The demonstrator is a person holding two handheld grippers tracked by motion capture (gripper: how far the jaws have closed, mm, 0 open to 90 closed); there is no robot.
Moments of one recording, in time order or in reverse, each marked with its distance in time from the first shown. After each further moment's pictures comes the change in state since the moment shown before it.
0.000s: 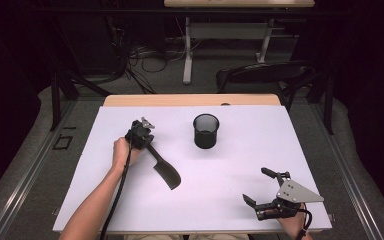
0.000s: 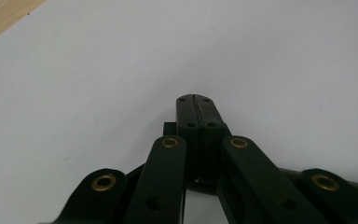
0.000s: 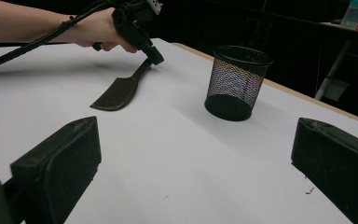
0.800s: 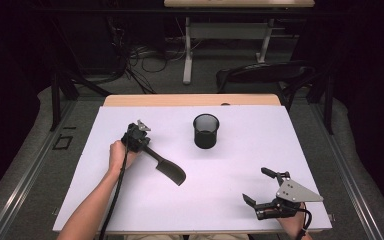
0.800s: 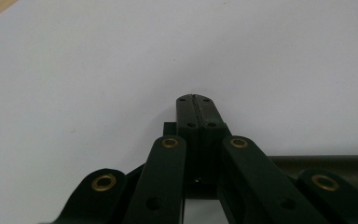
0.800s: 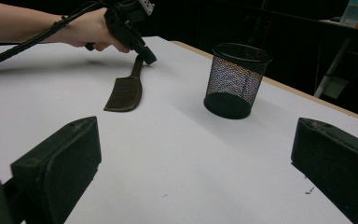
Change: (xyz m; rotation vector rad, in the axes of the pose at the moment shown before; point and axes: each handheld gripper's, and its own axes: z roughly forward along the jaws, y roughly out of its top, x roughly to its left) left arm 0.004 -0.014 -0.003 0.007 0.011 -0.018; right arm 0.000 -0.001 0.002 0.004 -0.003 0.004
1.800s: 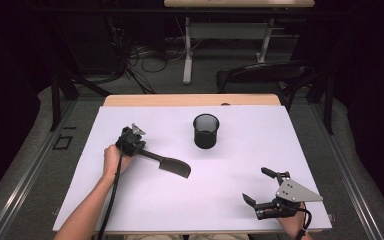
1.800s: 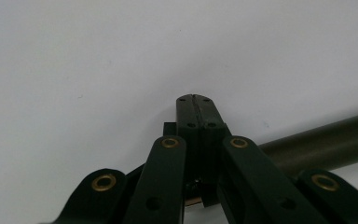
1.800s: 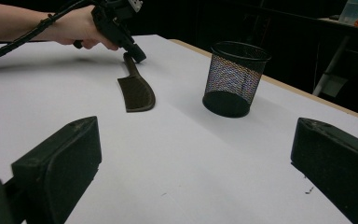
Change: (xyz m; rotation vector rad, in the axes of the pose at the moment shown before) left arm 0.002 -0.017 -0.011 0.000 -0.003 -0.022; right arm -0.001 0.000 0.000 0.008 -0.006 -0.005
